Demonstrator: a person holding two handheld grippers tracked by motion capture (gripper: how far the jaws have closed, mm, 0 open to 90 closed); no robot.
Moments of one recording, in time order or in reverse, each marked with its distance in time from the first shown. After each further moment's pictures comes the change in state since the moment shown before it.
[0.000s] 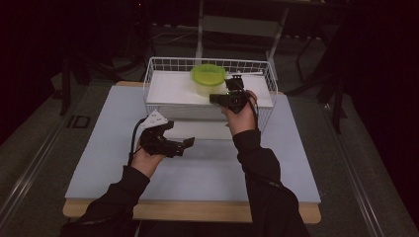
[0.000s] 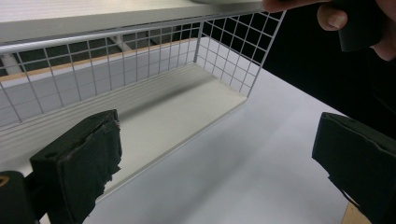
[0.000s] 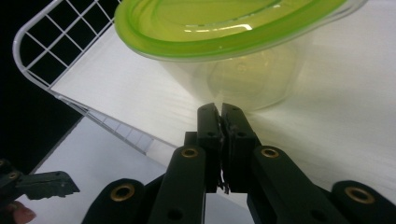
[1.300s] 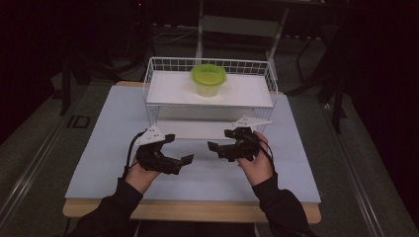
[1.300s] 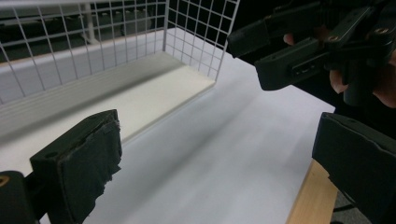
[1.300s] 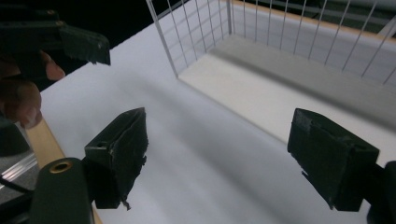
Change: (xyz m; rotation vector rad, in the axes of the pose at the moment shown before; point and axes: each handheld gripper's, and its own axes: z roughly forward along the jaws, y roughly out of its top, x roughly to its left) left arm -0.022 -0.027 -0.020 0.013 -0.096 0.041; right arm 0.006 -0.117 -0.045 -0.001 0.117 -0.256
